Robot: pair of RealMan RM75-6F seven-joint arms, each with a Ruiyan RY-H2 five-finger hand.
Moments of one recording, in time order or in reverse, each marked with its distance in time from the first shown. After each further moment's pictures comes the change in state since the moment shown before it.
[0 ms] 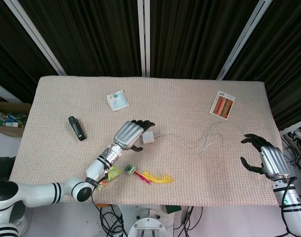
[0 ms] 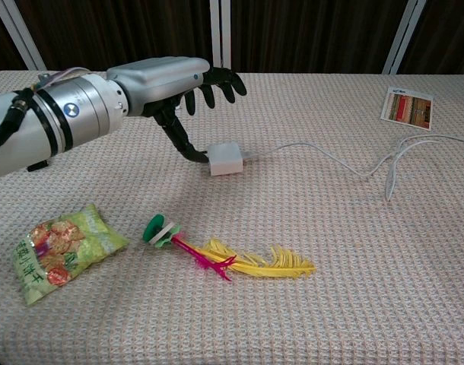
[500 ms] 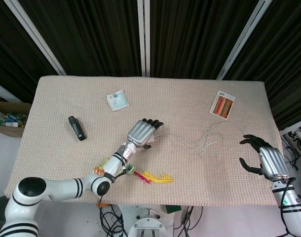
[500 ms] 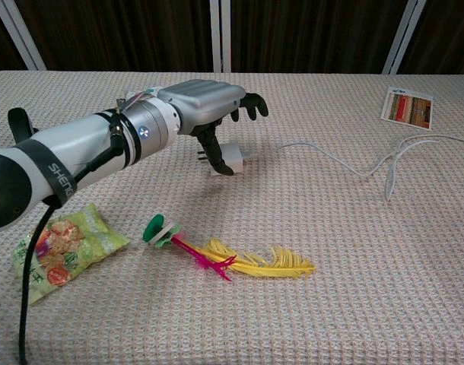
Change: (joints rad) left arm -0.126 -0.197 -0.021 0.265 -0.123 -0.046 0.123; right arm -0.009 -0.005 -0.008 0.008 -0.016 0.010 0.008
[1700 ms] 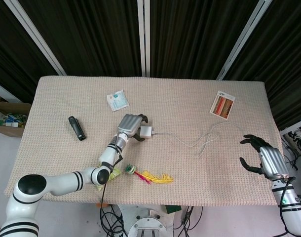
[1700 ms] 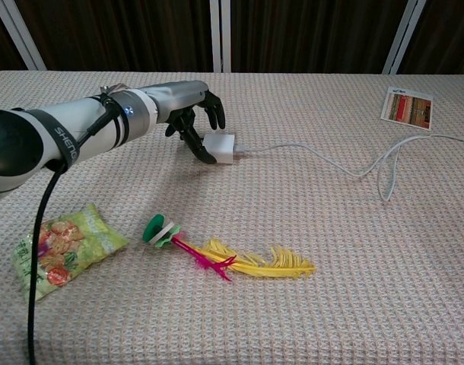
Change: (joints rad) left arm -0.032 0.033 -0.044 0.066 -0.281 -0.083 -0.056; right arm 0.004 -0.019 0.008 0.025 0.015 -0.014 0.008
